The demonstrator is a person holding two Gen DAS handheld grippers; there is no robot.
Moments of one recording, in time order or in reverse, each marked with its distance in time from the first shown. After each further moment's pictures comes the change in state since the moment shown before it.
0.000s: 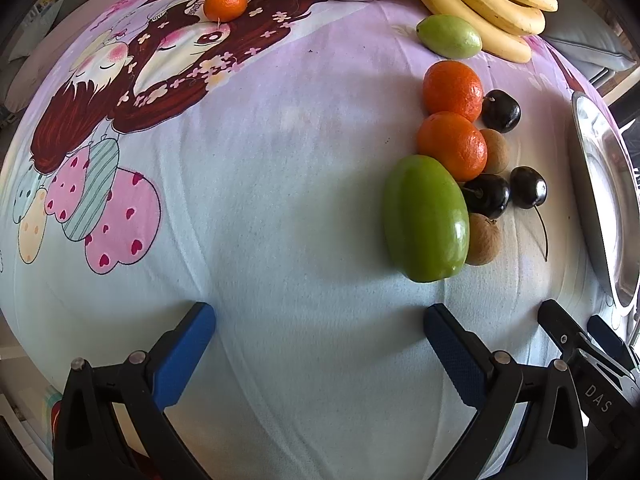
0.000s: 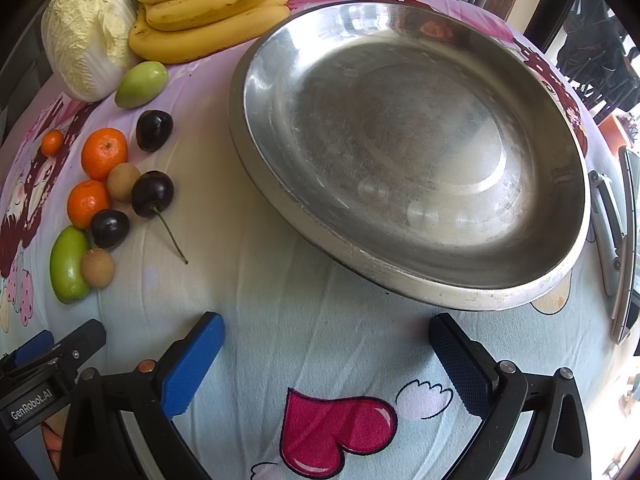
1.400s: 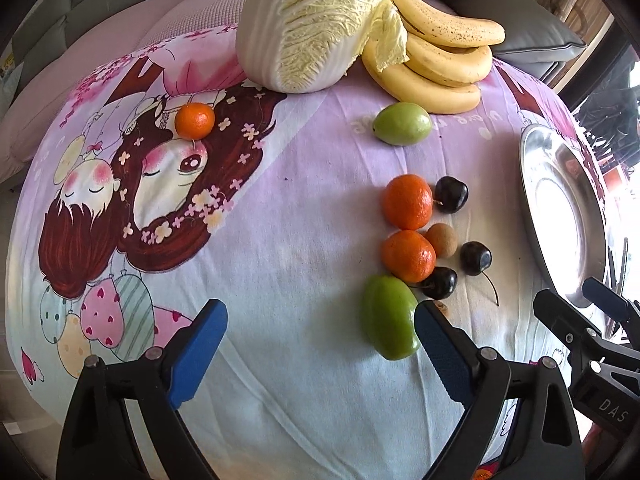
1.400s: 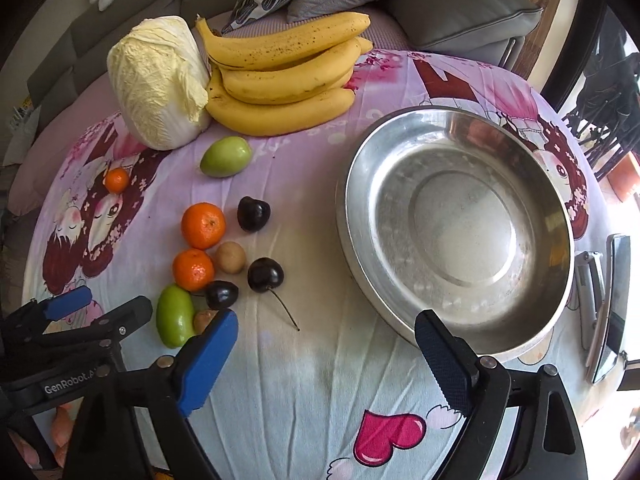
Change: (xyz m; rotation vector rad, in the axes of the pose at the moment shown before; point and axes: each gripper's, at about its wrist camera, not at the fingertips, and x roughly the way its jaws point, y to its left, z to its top) left arm -0.059 -0.006 0.075 0.188 -0.094 -0.067; right arm -0.057 0.057 0.050 -0.102 -0.090 0.001
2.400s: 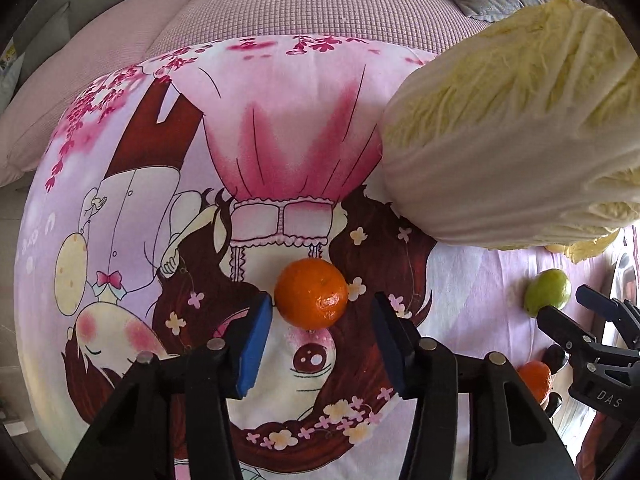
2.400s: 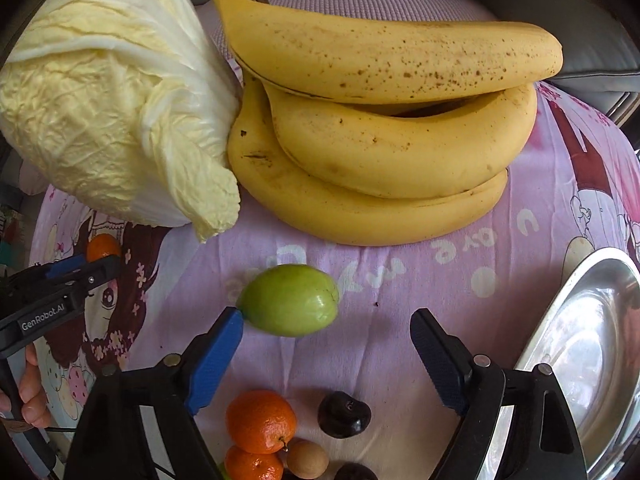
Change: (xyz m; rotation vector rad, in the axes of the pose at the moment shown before) left arm 0.064 0.100 0.130 -0.060 0.053 0.032; right arm 0.076 0.066 0.139 -0.099 0.045 0.137
